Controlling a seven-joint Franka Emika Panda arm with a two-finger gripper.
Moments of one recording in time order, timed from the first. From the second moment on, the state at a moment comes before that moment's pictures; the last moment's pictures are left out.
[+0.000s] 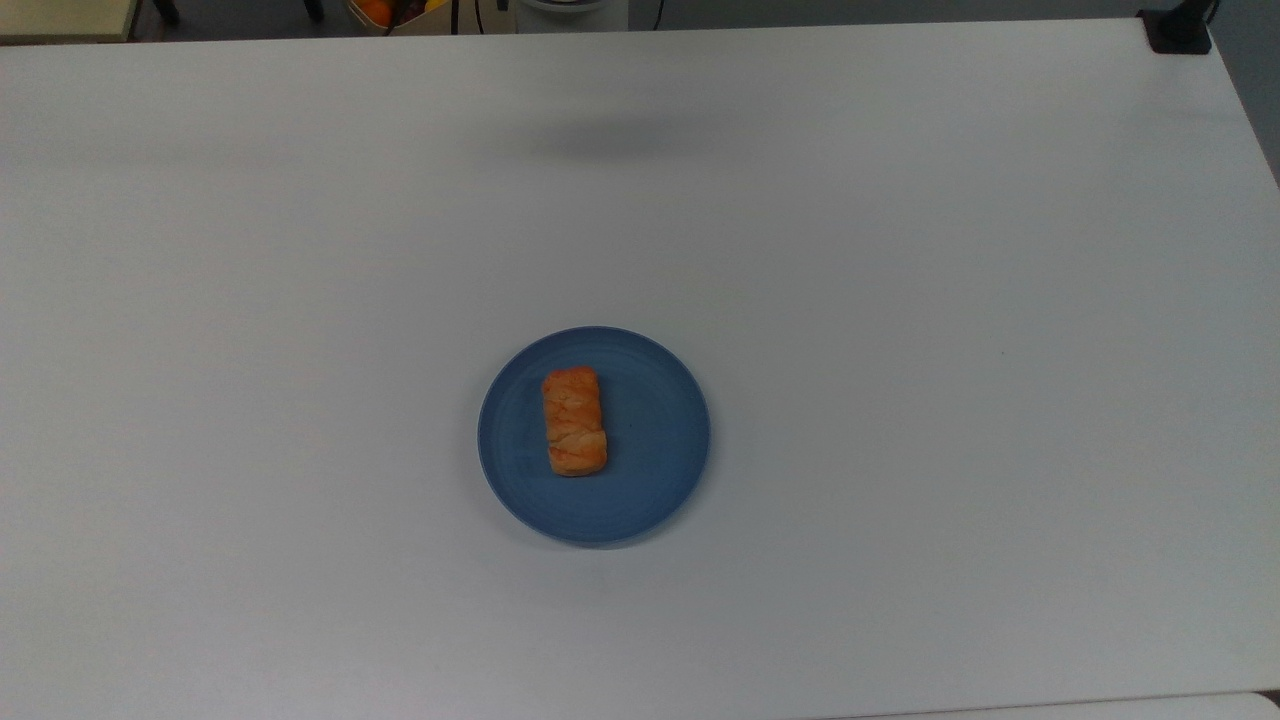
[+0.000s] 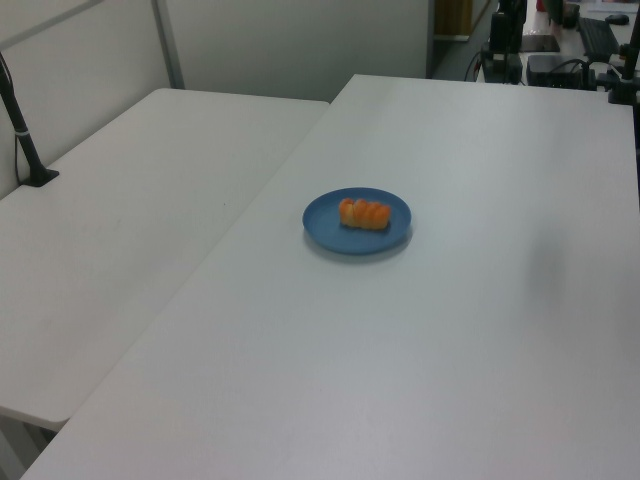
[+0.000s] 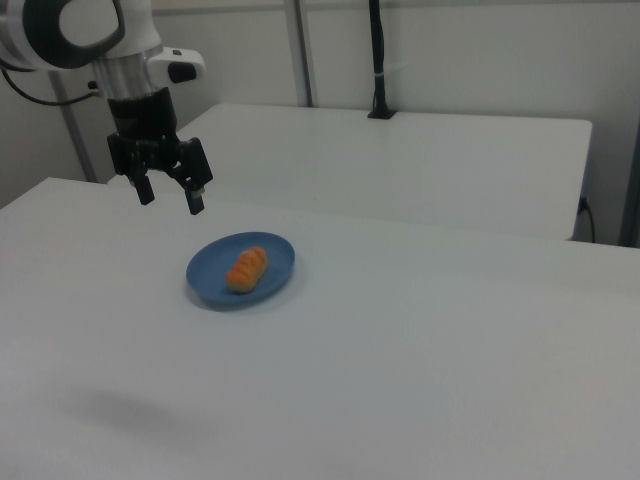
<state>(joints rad) 0.15 -0.02 -0.15 -1.62 -0.05 1.58 -0.01</state>
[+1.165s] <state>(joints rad) 0.15 0.28 -0.12 -1.62 -0.04 2.12 -0.01</state>
